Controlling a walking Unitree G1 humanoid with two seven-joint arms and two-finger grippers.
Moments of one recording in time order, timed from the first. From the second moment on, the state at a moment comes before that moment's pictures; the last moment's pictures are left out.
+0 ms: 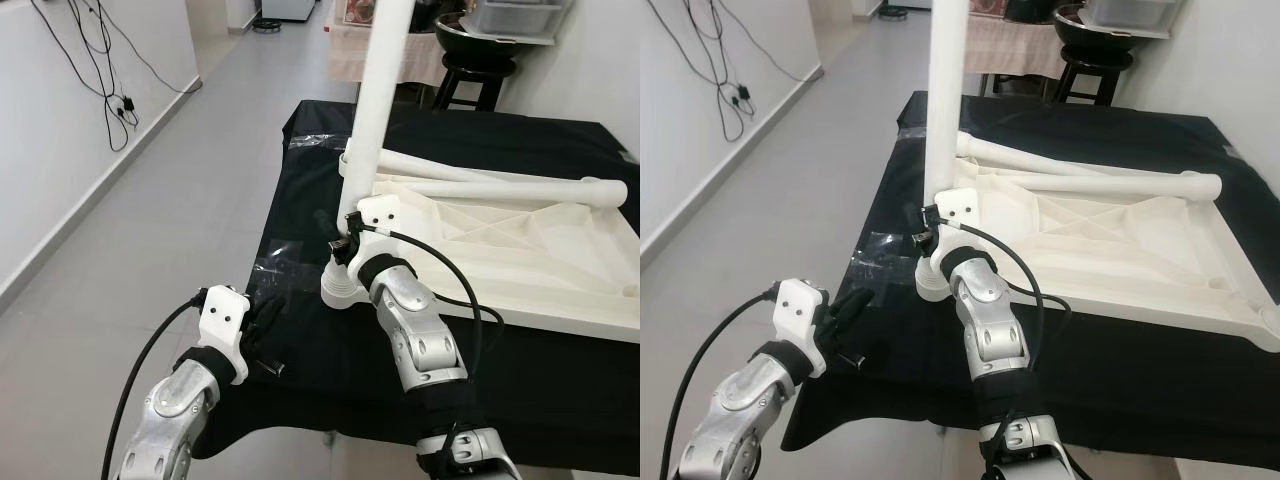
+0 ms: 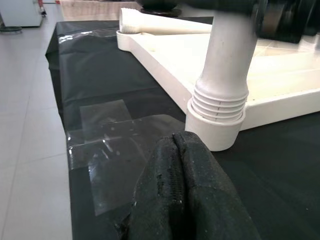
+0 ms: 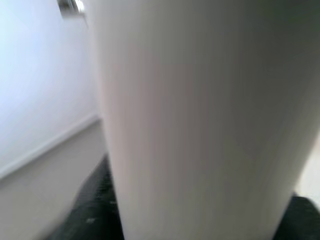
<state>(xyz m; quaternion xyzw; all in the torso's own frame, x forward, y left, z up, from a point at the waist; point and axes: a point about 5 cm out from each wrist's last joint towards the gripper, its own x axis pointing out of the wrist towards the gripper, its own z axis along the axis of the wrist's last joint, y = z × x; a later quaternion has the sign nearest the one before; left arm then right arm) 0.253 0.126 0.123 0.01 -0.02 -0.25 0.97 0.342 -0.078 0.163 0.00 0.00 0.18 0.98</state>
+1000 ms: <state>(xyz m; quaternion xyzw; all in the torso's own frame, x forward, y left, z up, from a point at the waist) 0.255 0.122 0.121 0.02 -0.02 -0.24 0.97 0.369 -0.122 0.192 -0.01 0.02 0.57 0.82</state>
